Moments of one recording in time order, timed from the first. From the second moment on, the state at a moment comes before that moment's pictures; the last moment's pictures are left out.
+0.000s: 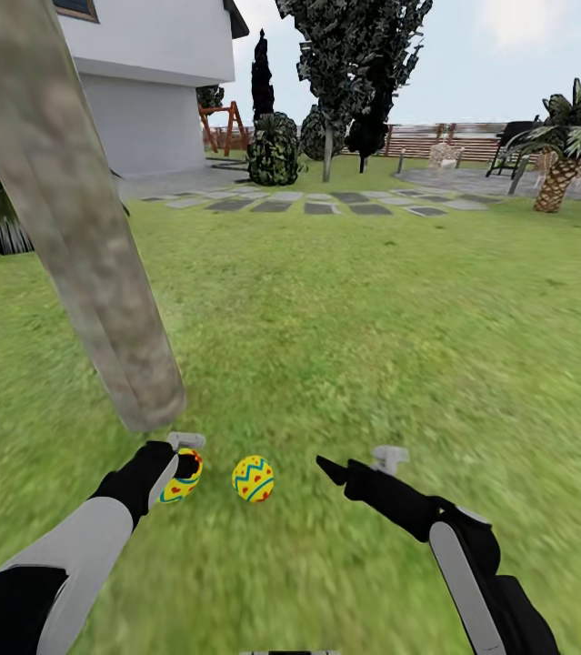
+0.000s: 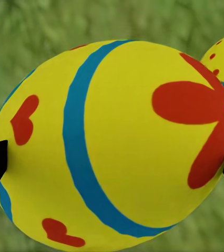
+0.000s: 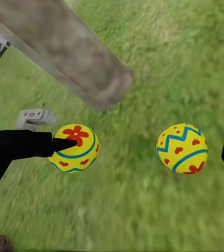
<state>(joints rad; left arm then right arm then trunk) -0.88 0.03 -0.05 -0.43 -0.02 0.58 0.12 -0.25 0.00 0.07 -1.59 -0.51 0.68 0.32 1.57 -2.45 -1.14</state>
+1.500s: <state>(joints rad) -0.88 0.03 -0.06 -0.44 -0.01 0.57 -0.03 -0.25 0.00 0.05 -1.59 -0.52 0.69 0.48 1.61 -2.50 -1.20</state>
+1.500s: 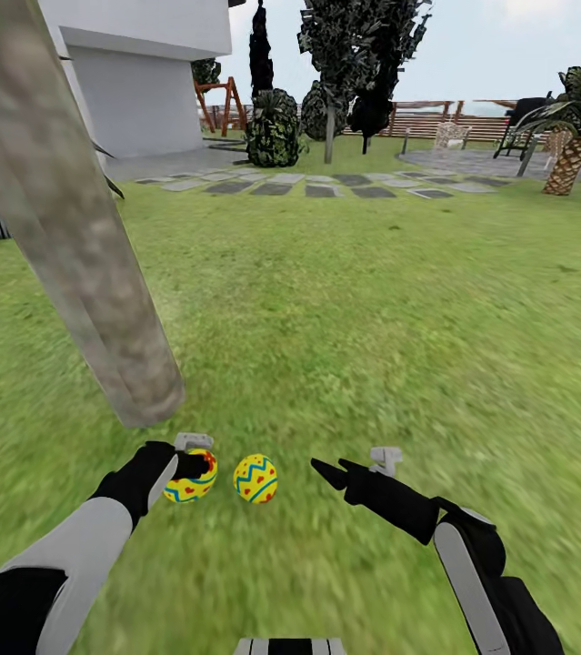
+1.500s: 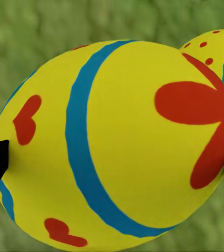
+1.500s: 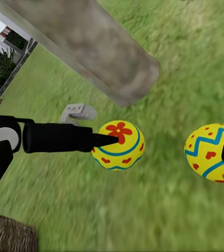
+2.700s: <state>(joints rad) -0.88 0.04 -0.05 -0.53 -0.01 0.56 -0.05 -0.25 0.00 0.04 -1.59 -0.52 0.71 0.48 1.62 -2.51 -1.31</state>
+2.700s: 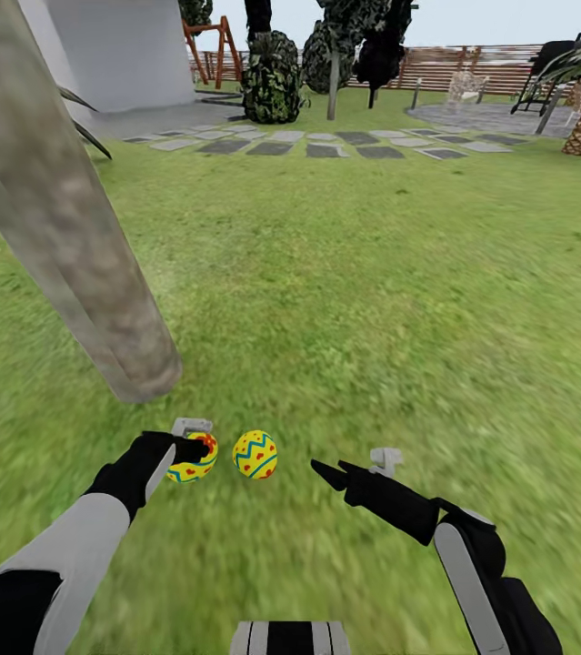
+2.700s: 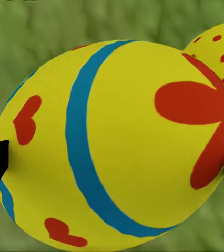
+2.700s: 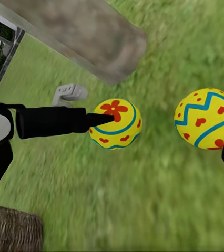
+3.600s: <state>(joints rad) -0.87 0.05 -0.06 -0.72 -0.01 0.56 -0.05 -0.25 0.00 0.05 -1.59 -0.52 0.72 0.48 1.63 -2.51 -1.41</state>
